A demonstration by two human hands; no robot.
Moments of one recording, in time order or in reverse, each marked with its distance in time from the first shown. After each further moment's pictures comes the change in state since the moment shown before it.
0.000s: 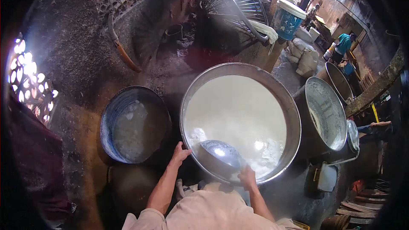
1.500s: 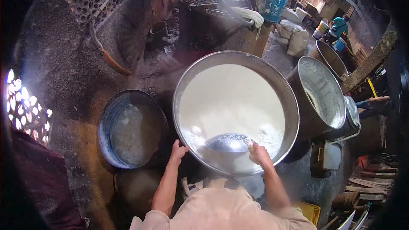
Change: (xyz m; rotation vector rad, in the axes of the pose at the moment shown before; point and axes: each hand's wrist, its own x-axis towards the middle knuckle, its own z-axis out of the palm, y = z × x) left_hand -0.005 0.006 -0.001 -0.167 -0.074 -0.047; right_hand 0.027 -0.052 -0.069 -0.404 -0.098 0.003
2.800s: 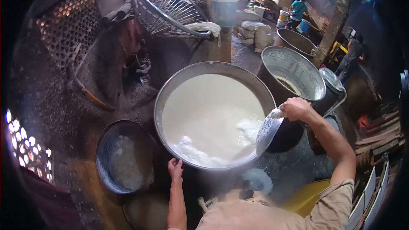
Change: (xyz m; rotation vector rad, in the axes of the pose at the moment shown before) left_hand -0.045 -0.035 0.023 -0.046 0.126 0.037; right_hand -0.103 0.038 -0.251 -0.735 0.022 -0.009
